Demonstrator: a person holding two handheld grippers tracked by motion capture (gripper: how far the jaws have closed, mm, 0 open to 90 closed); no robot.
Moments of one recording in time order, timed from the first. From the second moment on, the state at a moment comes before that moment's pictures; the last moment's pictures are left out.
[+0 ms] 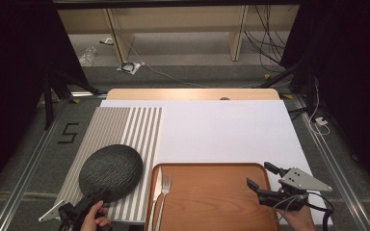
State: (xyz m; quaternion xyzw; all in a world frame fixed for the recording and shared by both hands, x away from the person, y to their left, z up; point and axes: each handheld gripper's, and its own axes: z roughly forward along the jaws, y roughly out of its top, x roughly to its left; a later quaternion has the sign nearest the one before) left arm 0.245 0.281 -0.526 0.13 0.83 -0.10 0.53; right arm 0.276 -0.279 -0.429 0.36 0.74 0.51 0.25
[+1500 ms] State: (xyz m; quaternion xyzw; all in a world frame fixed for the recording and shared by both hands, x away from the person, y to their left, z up) left arm 0.245 0.277 -0.523 0.15 0.80 -0.13 0.56; right arm 0.276 -0.280 -0.428 0.36 0.74 0.51 0.25
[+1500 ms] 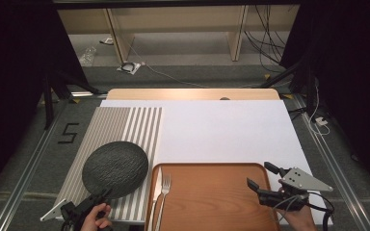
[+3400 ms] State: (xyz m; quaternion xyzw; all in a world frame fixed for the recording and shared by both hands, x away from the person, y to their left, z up) left arm 0.244 0.204 -0.502 0.29 0.74 -0.23 0.56; right arm 0.276 -0.280 -0.427 0.36 0.74 0.51 0.25
